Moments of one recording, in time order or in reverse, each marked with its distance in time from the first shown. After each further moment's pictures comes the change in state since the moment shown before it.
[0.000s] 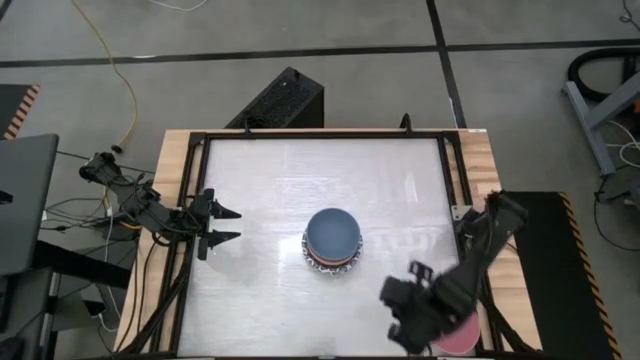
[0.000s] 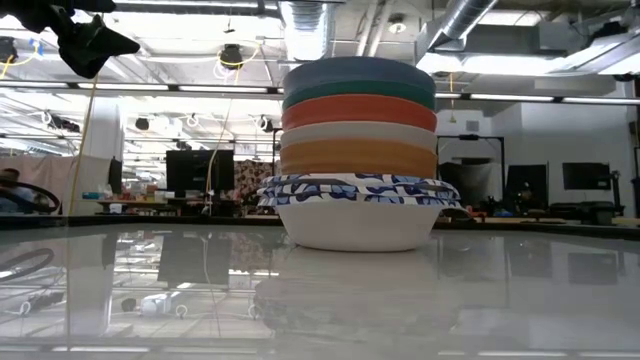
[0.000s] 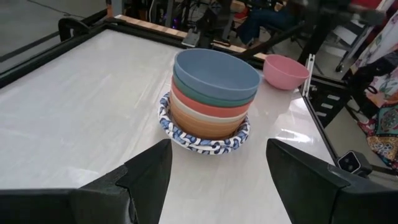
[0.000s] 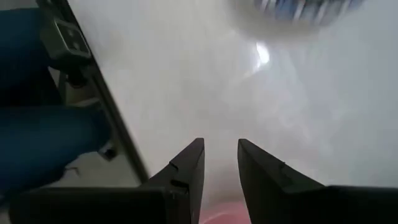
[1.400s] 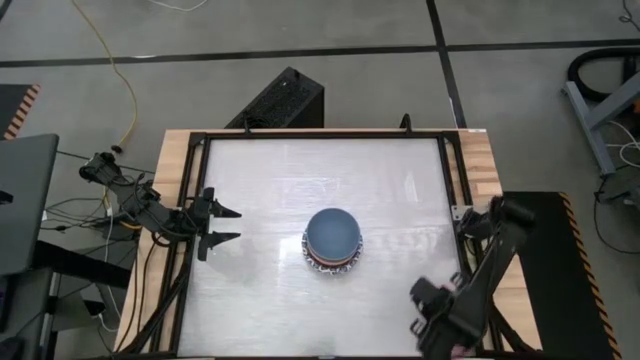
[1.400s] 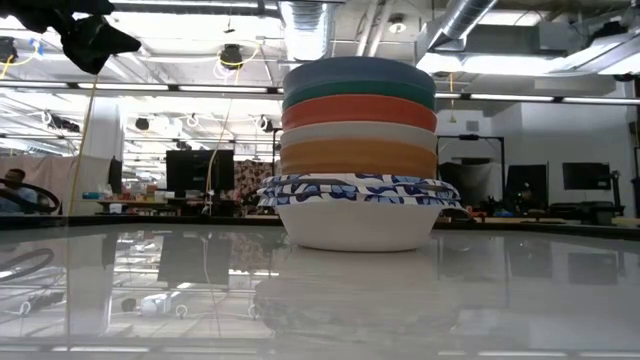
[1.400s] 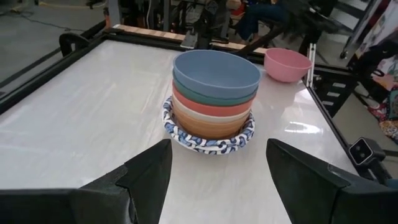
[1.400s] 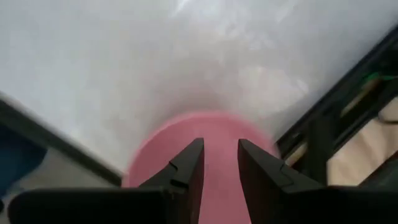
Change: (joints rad) left arm 0.000 0.000 0.000 0.001 0.000 0.100; right arm 0.140 -0.001 -0.190 -0.169 -0.225 0.500
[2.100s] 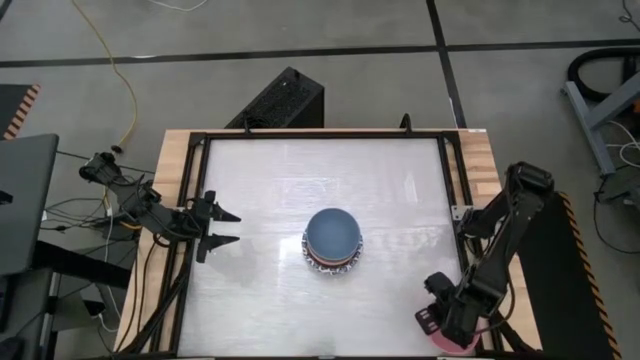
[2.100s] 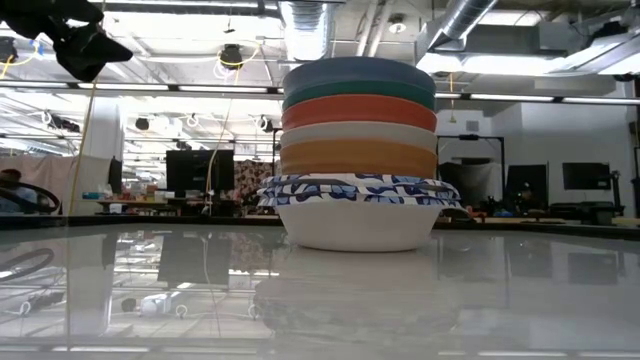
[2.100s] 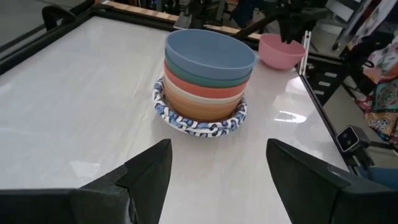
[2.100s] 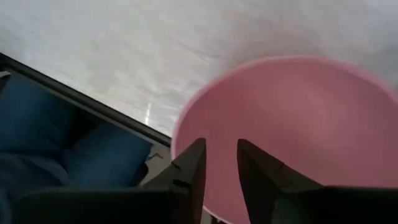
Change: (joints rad) left arm 0.000 0.000 0.000 -0.060 0.055 -0.088; right arm 0.085 -0.348 -0.566 0.731 -0.034 0.446
